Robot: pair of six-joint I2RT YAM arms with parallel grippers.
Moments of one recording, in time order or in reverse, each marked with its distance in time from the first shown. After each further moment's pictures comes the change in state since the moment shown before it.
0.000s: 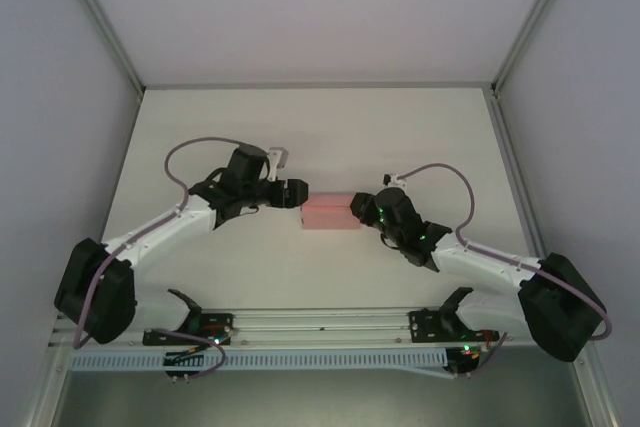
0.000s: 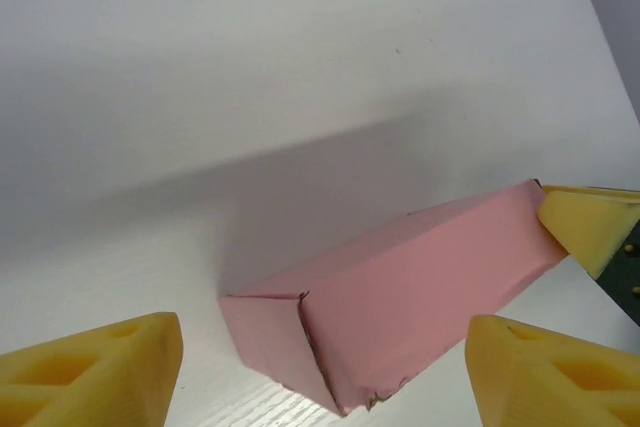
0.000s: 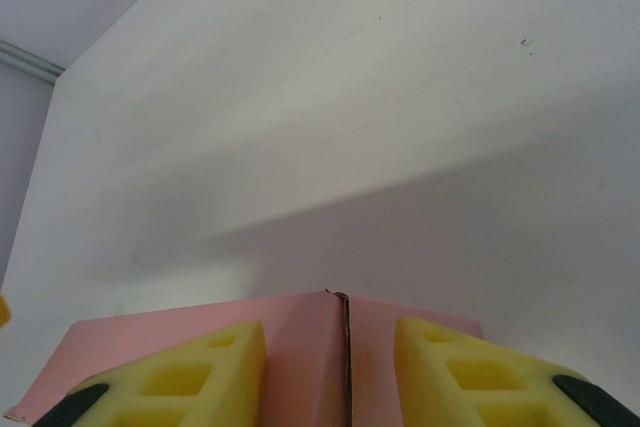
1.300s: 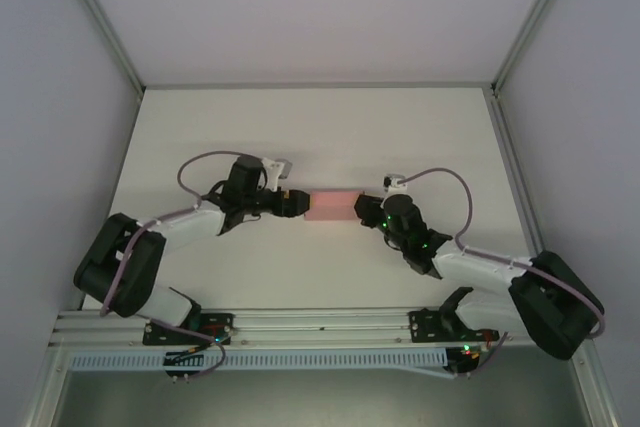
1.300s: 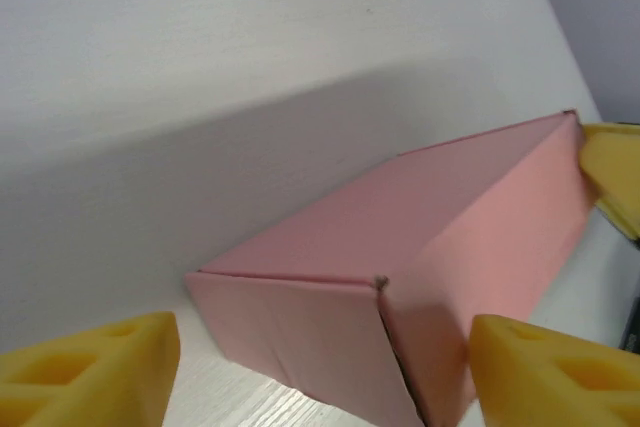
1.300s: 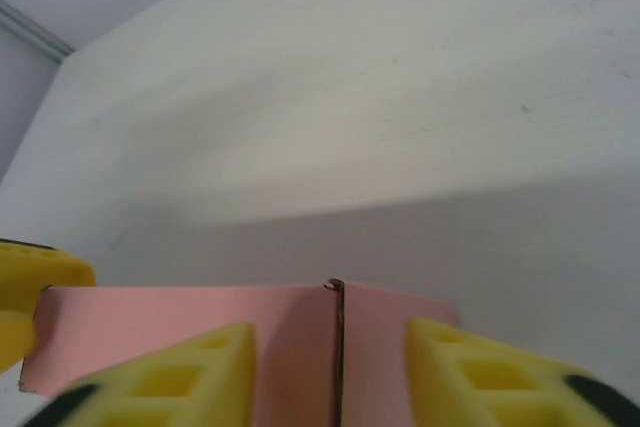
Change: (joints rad) left arm 0.053 0.117 -0.069 0.208 0.138 0.092; right arm -0.026 -0.031 -0.040 0.070 0.008 -0.206
